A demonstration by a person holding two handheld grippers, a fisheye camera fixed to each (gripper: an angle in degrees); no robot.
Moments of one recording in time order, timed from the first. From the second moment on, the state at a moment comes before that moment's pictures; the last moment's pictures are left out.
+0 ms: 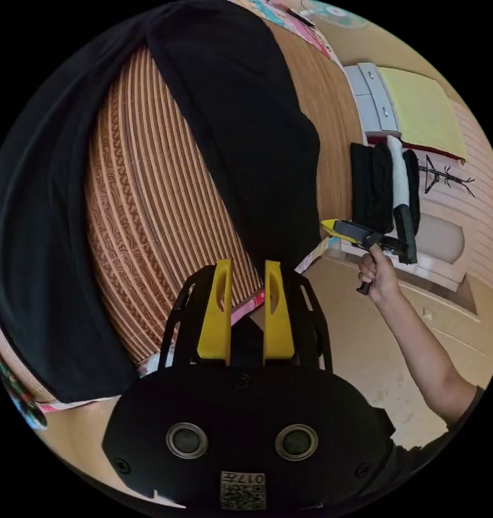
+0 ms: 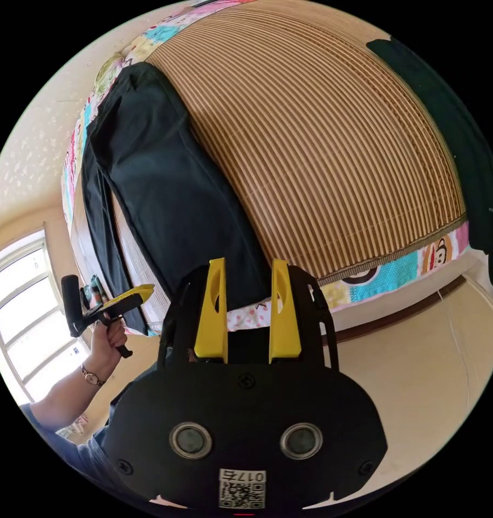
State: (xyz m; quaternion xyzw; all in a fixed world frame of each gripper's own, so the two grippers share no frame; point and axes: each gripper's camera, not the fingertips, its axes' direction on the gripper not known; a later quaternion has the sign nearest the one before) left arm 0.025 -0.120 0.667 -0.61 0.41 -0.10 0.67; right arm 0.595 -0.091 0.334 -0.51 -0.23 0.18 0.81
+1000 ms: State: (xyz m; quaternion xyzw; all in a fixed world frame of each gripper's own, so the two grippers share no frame) left arm -0.005 -0.093 0.562 -0.55 0.46 -0.06 0.70; right arm 0.531 -0.113 0.131 -0.42 -0.49 -0.06 0.76
